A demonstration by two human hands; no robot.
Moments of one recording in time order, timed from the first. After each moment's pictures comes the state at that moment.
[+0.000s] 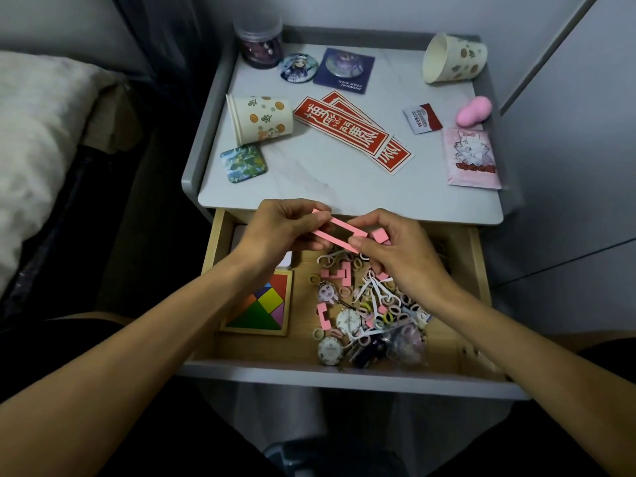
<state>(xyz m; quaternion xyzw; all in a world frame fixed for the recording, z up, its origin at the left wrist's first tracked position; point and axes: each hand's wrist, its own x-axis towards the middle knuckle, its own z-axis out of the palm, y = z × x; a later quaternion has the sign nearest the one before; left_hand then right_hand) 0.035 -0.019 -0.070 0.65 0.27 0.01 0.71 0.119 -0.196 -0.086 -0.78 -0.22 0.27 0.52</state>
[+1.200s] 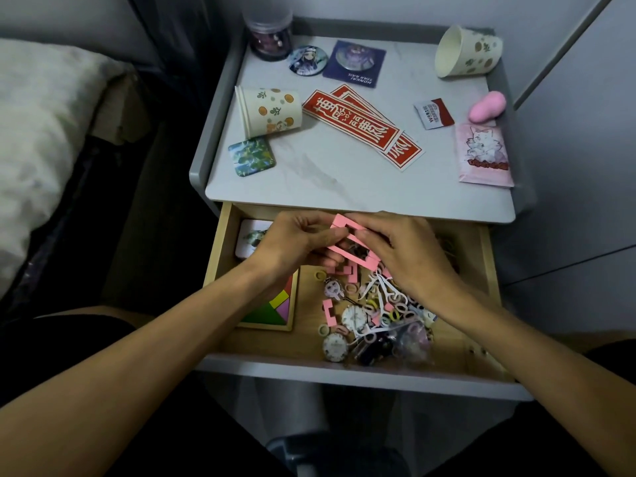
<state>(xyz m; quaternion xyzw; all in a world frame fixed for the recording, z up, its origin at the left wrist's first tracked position) 0.027 -0.029 -0.085 0.63 0.25 -0.04 0.74 0.117 -0.189 -0.082 -0.83 -0.39 0.14 0.37</state>
